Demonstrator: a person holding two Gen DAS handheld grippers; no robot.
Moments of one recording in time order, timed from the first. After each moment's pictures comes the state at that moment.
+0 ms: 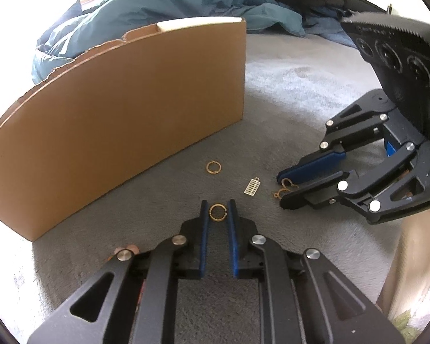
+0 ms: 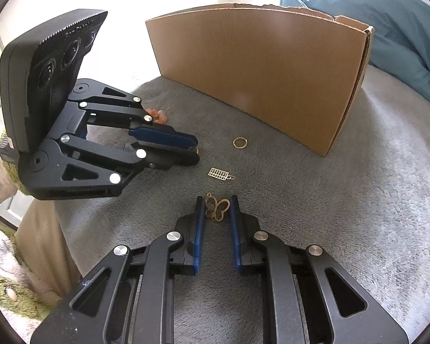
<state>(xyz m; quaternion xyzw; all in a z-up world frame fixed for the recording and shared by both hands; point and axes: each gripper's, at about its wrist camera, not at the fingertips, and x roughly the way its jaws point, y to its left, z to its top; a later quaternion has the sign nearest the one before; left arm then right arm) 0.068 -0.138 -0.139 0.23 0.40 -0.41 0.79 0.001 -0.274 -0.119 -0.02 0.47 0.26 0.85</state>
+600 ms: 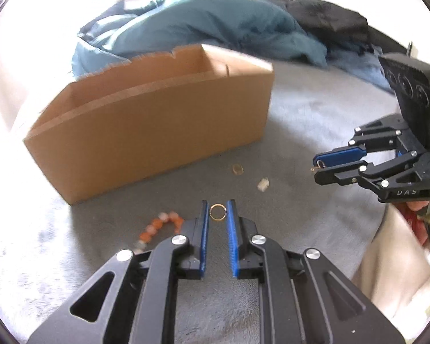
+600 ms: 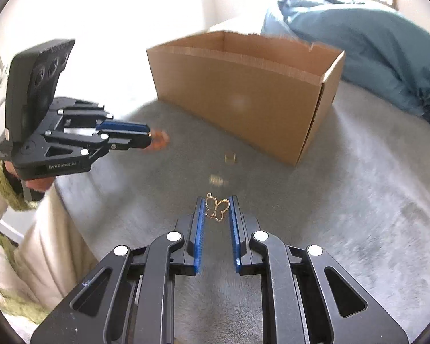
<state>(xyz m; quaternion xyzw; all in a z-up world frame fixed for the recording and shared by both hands) 0.051 -0.089 -0.088 0.16 0.38 -0.36 0.83 -0.029 -0.290 -0.063 -0.02 0.43 0.21 0.88</state>
